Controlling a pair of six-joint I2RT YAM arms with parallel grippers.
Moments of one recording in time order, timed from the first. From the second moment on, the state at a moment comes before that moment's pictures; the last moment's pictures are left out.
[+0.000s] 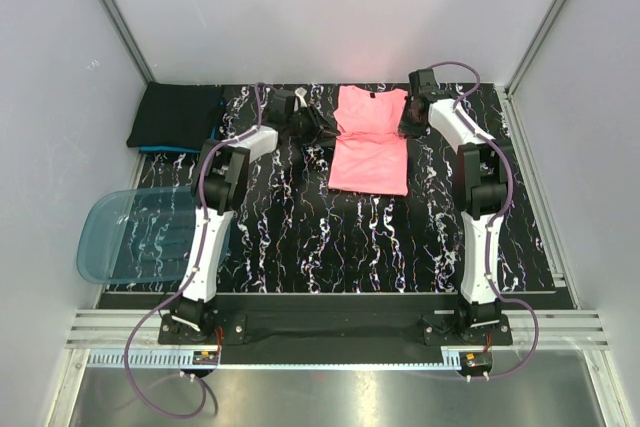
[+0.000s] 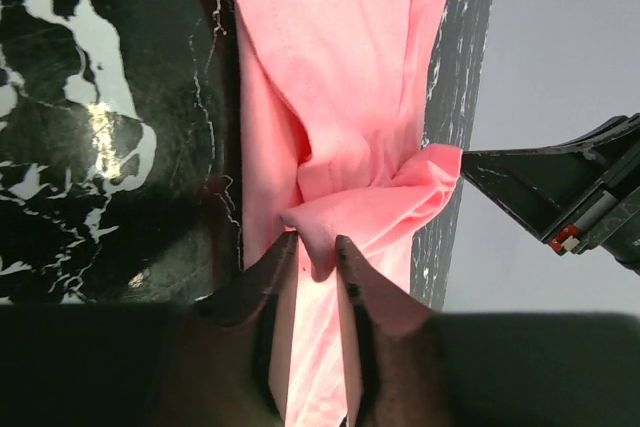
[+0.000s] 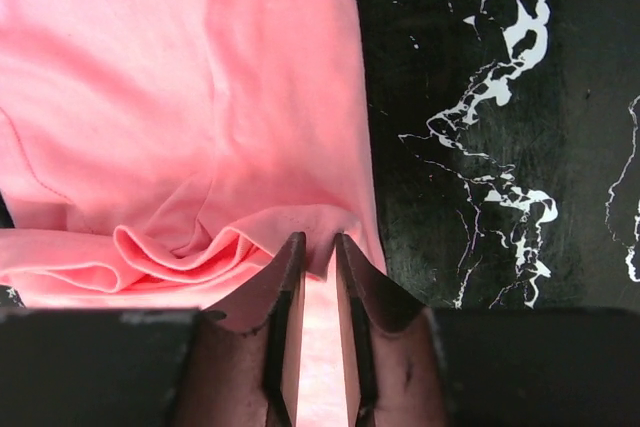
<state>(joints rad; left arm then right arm) -0.32 2.50 1.89 0.05 0.63 -0.97 0.17 2.27 1.93 -0.64 0.05 0.44</state>
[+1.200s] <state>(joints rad) -0.35 2.25 1.52 0.06 0.68 -0.81 0.16 2.15 1.71 -0.61 -0.14 0.48</state>
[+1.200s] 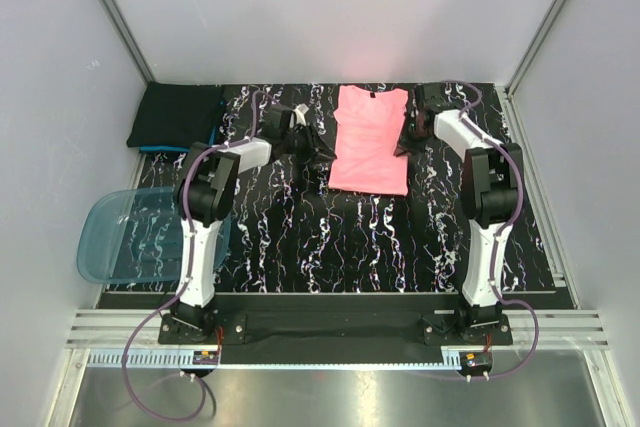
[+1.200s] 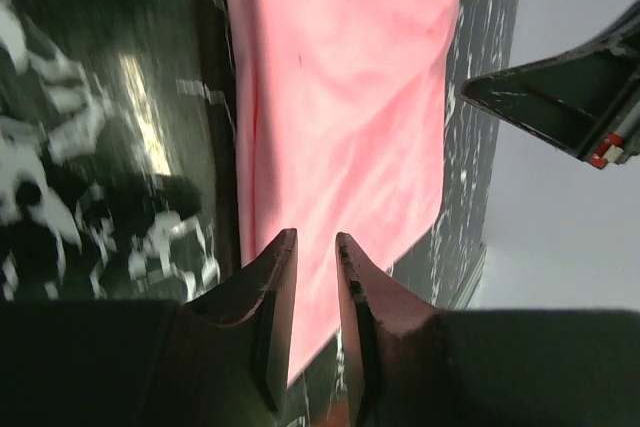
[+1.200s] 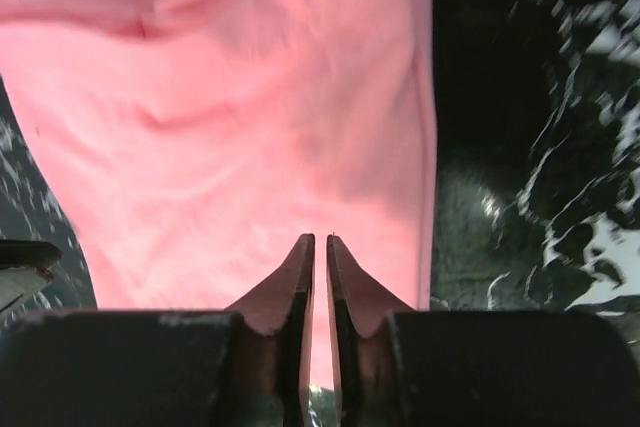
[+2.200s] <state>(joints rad) -0.44 1.95 1.09 0.03 0.50 -0.73 0.16 1.84 1.17 -0.50 -0.28 0.46</state>
